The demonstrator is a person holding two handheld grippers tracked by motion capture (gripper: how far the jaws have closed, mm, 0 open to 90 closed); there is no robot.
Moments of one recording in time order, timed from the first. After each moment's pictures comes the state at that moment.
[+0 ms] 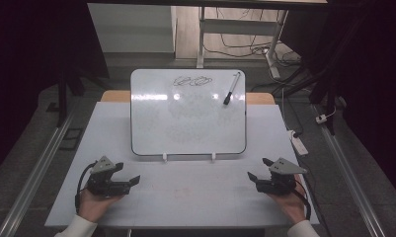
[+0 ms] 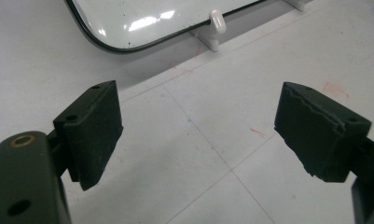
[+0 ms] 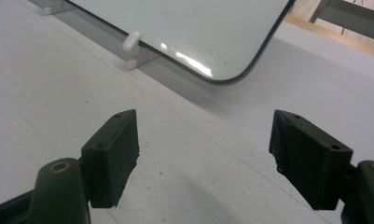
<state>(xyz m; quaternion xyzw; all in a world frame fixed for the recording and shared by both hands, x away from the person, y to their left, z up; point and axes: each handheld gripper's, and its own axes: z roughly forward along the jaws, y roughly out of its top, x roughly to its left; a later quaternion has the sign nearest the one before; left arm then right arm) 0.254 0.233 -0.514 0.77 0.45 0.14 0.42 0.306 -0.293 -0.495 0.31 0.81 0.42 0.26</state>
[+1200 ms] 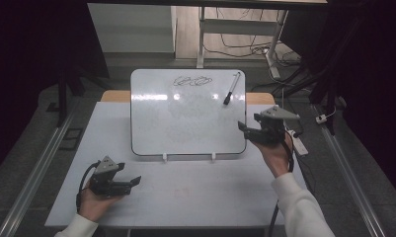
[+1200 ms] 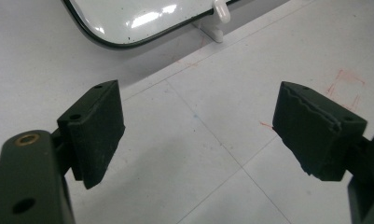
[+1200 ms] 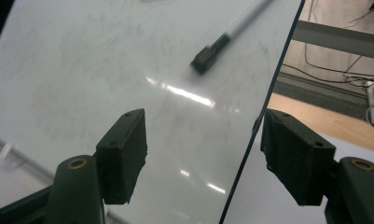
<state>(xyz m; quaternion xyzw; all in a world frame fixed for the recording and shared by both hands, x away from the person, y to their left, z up) 0.257 0.231 -0.518 0.79 0.44 0.15 0.40 0.390 -0.232 -0.388 0.39 0.75 0.45 0.27</state>
